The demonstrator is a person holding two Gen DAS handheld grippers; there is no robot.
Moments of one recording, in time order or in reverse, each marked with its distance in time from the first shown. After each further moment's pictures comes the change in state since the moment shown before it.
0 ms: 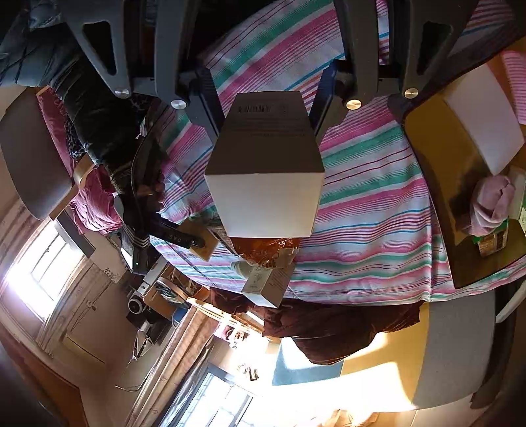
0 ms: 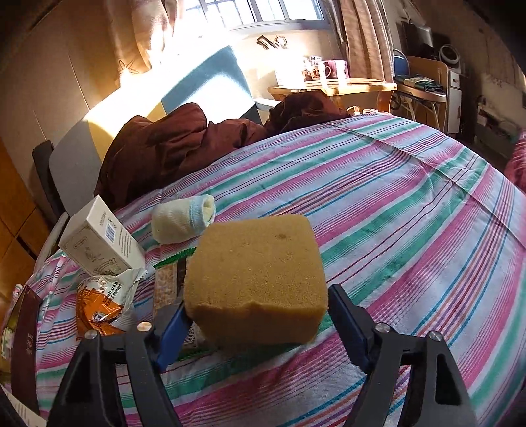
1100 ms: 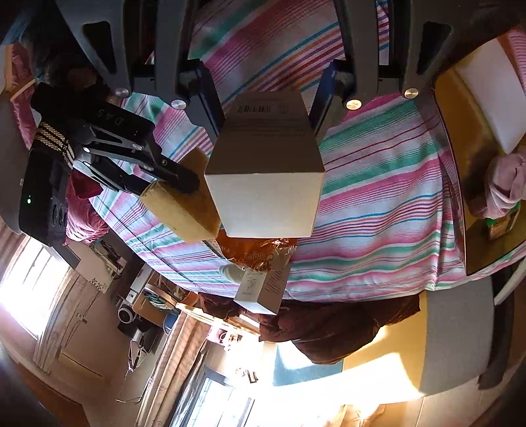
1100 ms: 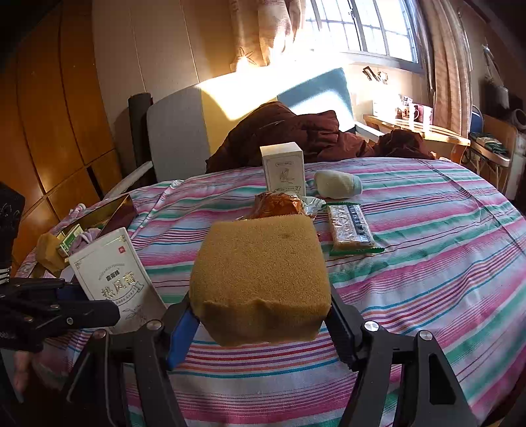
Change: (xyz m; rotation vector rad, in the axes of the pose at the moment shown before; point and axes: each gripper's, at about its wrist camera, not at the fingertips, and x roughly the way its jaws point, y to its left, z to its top) left arm 0.037 -0.017 -0.004 0.086 -0.044 0.123; right arm -0.103 0.122 -0.109 -0.309 -0.063 0.221
